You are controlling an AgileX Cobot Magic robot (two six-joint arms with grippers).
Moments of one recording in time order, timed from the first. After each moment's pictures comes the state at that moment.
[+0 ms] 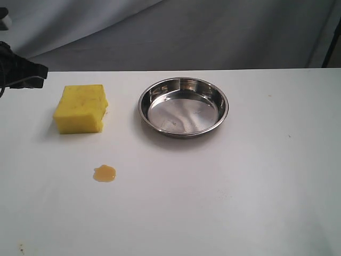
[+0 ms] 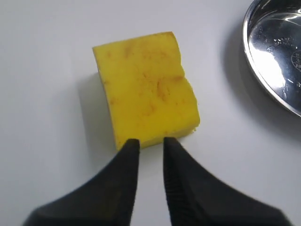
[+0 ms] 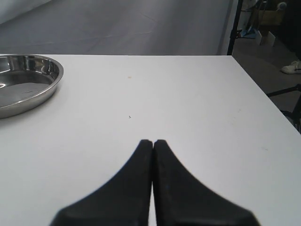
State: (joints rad) left arm 0.03 1.68 -1.19 -0.53 0.61 0.61; right arm -0.07 0.00 0.00 -0.05 0.35 0.02
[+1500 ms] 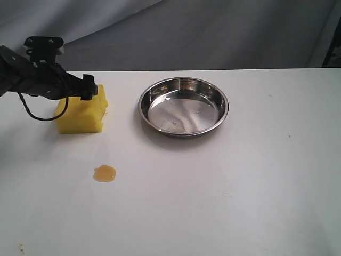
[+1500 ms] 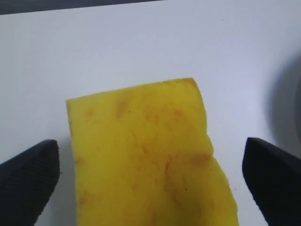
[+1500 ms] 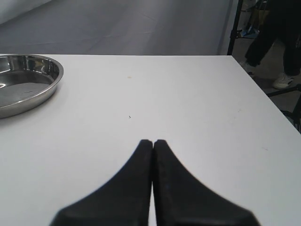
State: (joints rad) left arm -0.12 2.01 -1.25 -0.73 0.14 0.72; right arm -0.07 0.00 0.00 -0.05 0.35 0.02
